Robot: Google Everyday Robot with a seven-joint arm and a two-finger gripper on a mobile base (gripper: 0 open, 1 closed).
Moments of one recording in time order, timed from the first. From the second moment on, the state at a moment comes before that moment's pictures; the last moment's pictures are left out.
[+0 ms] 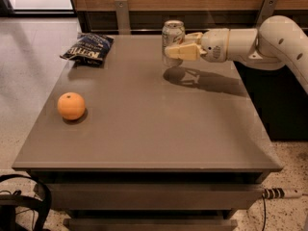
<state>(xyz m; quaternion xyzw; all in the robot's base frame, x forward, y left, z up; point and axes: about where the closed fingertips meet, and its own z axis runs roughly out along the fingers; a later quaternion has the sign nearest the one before) 0.698 -0.082 0.913 -0.42 0.65 0.36 0.52</state>
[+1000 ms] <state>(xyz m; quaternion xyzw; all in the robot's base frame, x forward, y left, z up) 0.772 0.023 0.922 -0.46 0.63 0.32 0.53</state>
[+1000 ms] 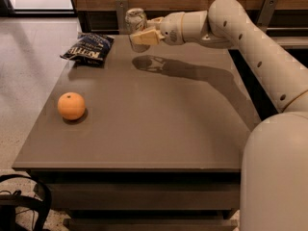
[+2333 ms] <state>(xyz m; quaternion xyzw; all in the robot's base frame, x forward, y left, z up) 0.809 0.104 0.870 -0.48 0.60 0.35 0.53</state>
